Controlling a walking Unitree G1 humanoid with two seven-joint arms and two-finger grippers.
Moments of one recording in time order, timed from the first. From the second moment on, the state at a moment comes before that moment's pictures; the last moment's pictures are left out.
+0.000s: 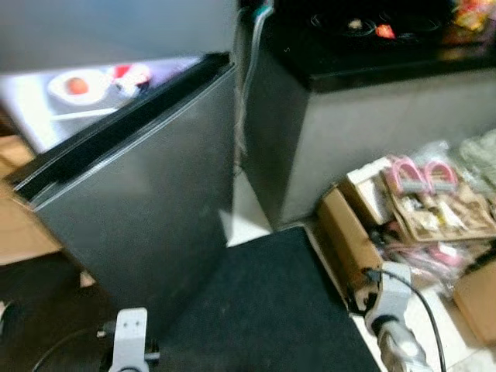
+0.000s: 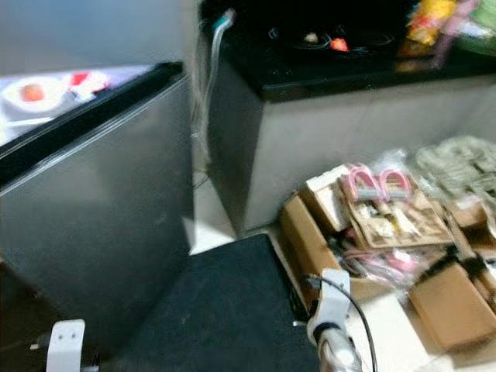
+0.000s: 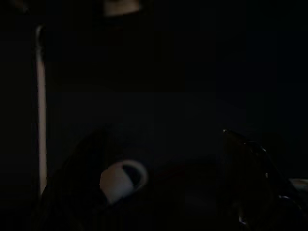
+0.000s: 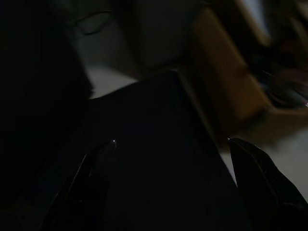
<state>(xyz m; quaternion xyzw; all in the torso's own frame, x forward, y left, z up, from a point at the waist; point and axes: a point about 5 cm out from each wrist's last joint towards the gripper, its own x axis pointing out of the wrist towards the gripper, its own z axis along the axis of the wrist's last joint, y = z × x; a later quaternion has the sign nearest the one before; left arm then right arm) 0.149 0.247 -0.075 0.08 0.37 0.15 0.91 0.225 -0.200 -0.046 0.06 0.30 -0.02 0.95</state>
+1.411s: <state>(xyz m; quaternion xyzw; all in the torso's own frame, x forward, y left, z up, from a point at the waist) 0.158 0.241 -0.073 0.09 0.37 0.13 0.92 0.216 -0.202 -0.049 0.04 0.31 -0.02 0.95</state>
